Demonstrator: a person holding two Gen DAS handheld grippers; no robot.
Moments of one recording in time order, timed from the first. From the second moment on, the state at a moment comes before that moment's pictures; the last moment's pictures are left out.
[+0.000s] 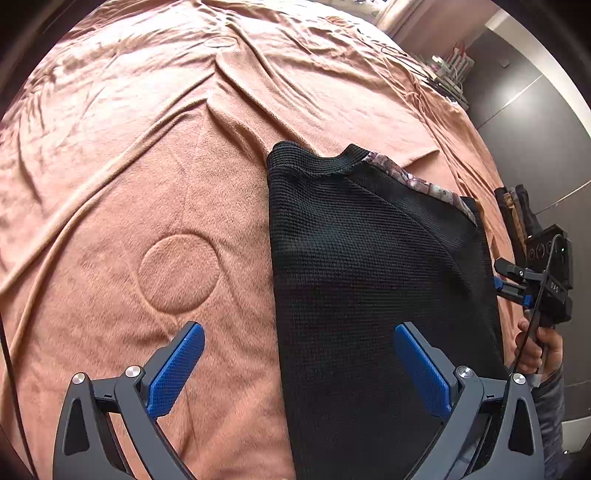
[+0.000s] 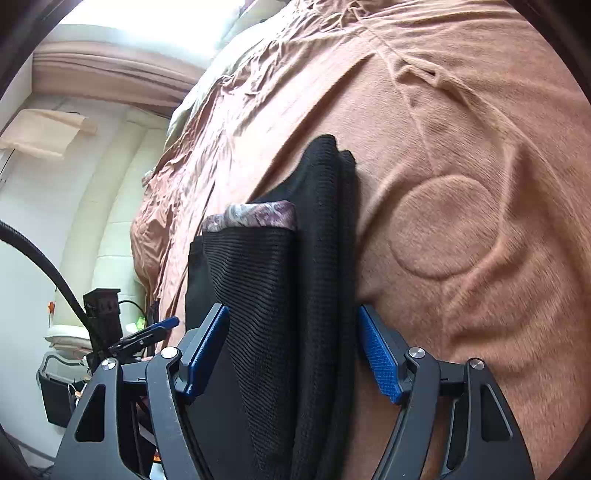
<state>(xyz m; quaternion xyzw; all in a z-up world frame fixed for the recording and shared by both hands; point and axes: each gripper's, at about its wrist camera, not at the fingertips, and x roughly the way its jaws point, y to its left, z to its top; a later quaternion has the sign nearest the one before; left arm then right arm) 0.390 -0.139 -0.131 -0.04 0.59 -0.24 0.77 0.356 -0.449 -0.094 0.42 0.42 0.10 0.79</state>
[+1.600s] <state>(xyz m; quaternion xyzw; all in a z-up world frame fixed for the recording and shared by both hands) 0.466 -0.140 -0.167 -0.19 0.59 -0.31 0.73 0.407 -0.432 -0.097 0.36 0.45 0.12 0.81</state>
